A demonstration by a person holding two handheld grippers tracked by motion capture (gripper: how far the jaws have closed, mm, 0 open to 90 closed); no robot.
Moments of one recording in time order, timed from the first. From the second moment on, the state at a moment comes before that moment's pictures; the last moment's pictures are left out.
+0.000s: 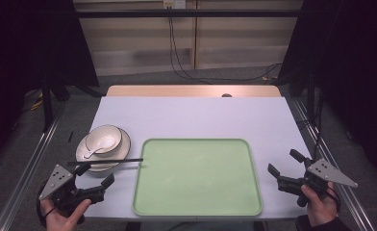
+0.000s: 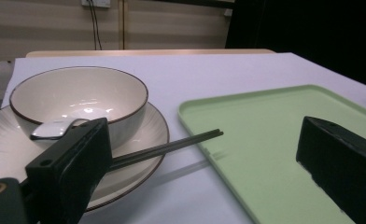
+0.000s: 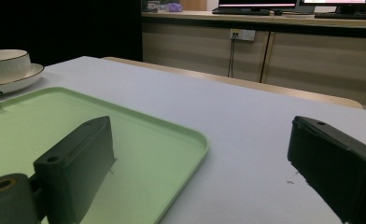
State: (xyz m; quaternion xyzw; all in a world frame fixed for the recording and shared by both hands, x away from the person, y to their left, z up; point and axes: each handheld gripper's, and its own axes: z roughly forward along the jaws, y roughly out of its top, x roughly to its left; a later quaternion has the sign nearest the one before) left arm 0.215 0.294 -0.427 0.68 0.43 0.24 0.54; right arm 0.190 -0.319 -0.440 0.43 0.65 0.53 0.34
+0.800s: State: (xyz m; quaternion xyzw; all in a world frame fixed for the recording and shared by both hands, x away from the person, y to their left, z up) left arm 0.256 0.353 -0.422 0.81 0.35 0.17 0.44; right arm 0.194 -0.312 -0.443 0.41 0.67 0.53 0.31
